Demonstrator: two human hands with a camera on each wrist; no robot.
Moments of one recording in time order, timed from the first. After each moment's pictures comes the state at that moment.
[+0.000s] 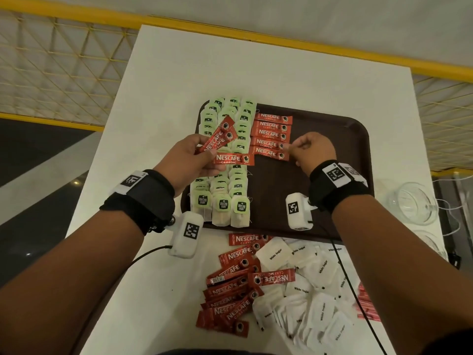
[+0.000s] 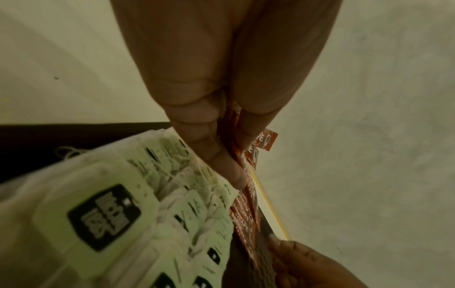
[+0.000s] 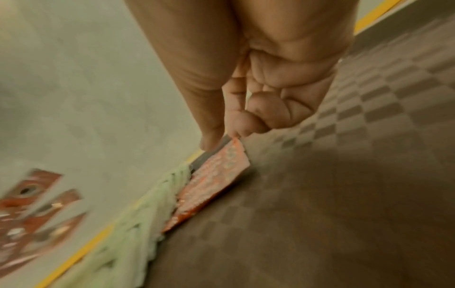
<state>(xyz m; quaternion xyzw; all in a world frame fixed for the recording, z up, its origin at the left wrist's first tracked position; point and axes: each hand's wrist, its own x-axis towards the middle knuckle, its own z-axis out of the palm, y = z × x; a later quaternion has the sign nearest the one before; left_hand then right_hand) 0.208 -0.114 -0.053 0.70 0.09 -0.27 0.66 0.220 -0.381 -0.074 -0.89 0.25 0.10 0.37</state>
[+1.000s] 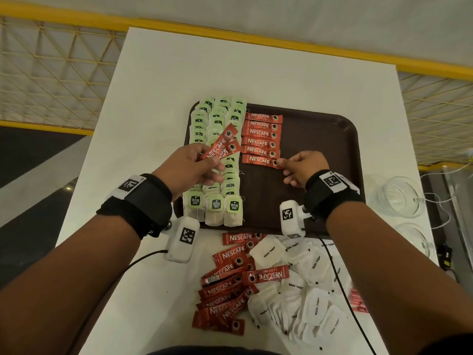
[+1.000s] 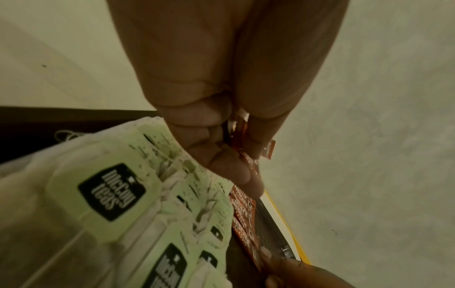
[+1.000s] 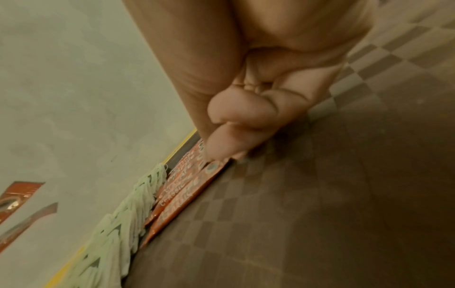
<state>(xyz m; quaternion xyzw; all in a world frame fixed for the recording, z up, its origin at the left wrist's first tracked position) 0.202 -0.124 -0.051 0.72 0.04 -0.31 0.62 0.195 -0.387 -0.079 -0.78 0.36 0.18 0.48</state>
